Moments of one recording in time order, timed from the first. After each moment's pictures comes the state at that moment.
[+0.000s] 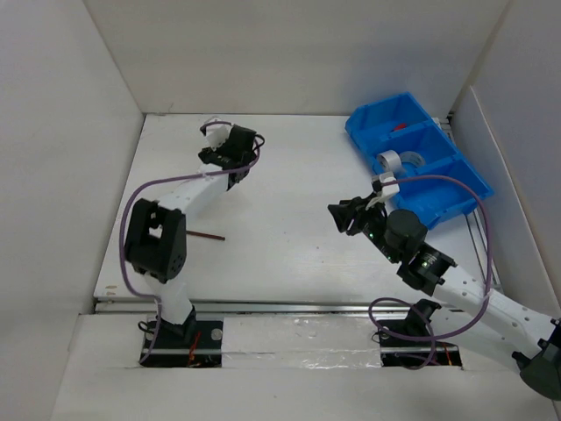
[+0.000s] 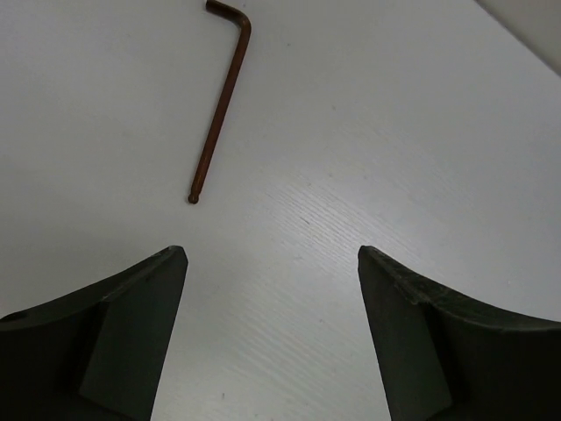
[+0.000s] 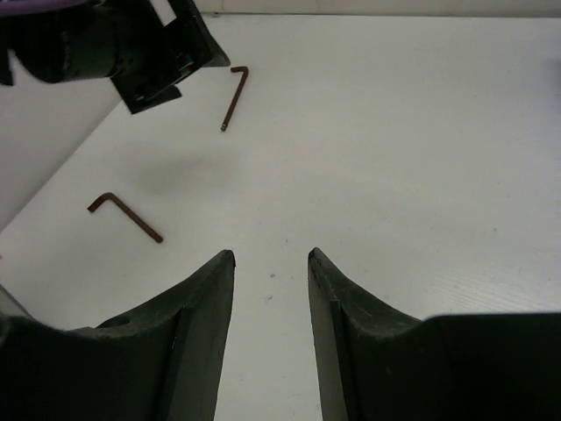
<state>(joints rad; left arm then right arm) -0.43 1.69 1.28 -0.33 -0.64 -0.83 0.78 0.82 0.60 0.16 0.24 0.34</state>
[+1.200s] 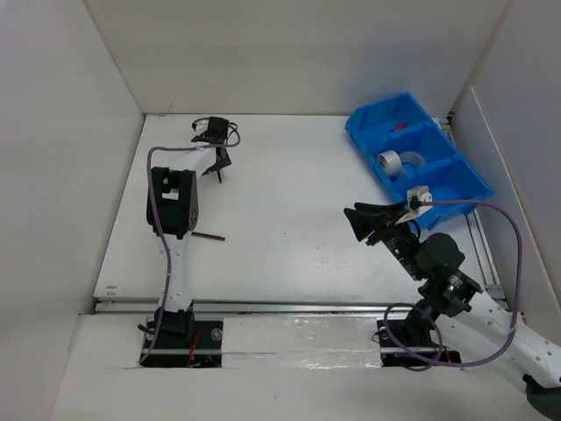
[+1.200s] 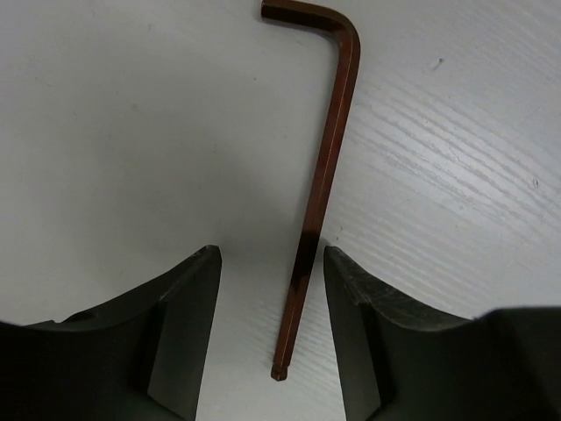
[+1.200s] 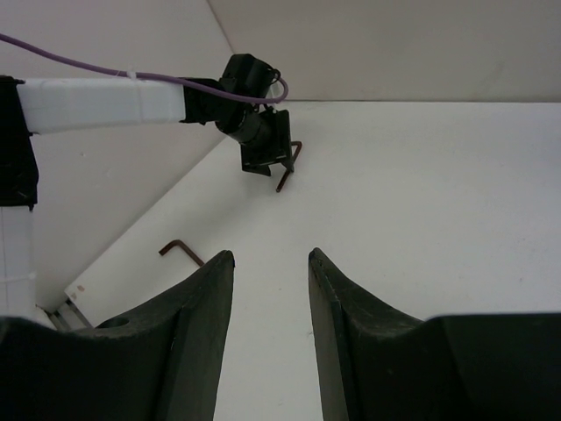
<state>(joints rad) -0.17 2.25 1.74 -0.50 -0.41 -0.53 0.80 0.52 0.51 0.18 0.21 0.36</state>
